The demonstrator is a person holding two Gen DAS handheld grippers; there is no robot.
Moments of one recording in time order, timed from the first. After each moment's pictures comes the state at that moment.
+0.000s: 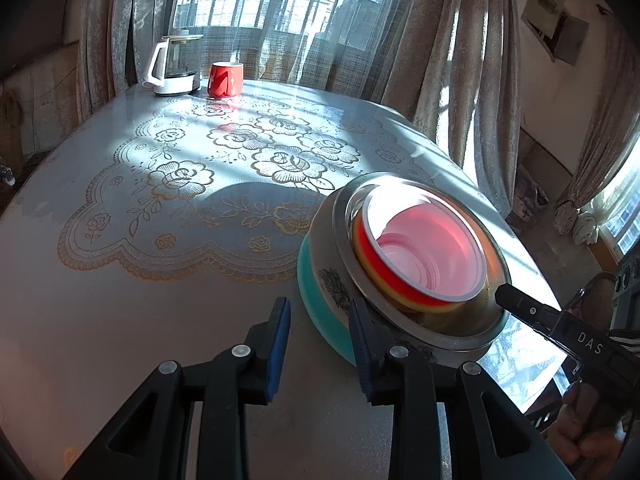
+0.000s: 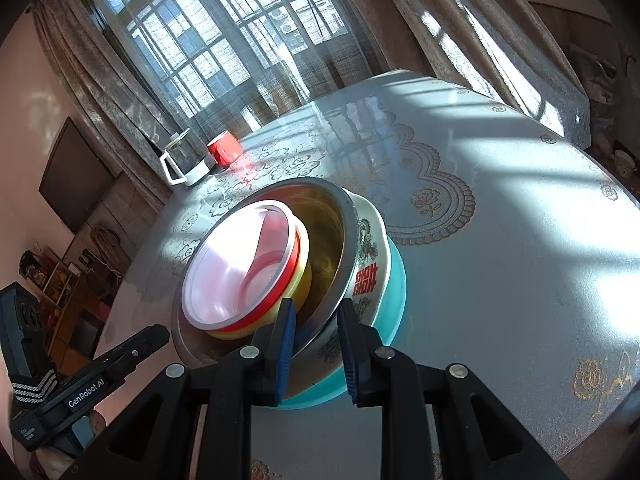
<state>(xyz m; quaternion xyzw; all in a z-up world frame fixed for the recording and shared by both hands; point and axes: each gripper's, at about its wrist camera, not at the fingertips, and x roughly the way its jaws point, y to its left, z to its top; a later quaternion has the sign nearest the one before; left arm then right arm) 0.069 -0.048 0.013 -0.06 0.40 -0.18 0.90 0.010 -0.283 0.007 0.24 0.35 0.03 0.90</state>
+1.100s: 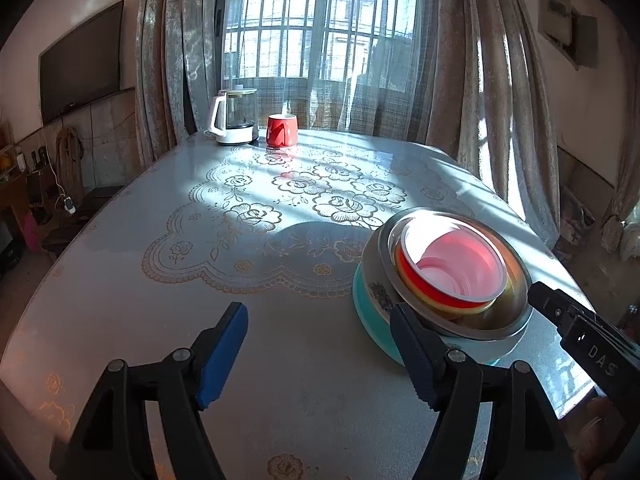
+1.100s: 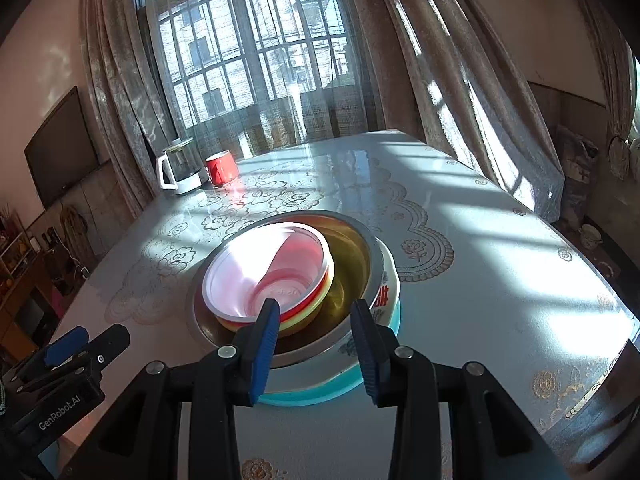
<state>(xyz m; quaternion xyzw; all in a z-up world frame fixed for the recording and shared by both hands) 0.021 -0.034 0.037 -0.02 0.32 -0.07 0.94 -0.020 -0.233 0.037 0.13 0.29 -0.04 0.95</state>
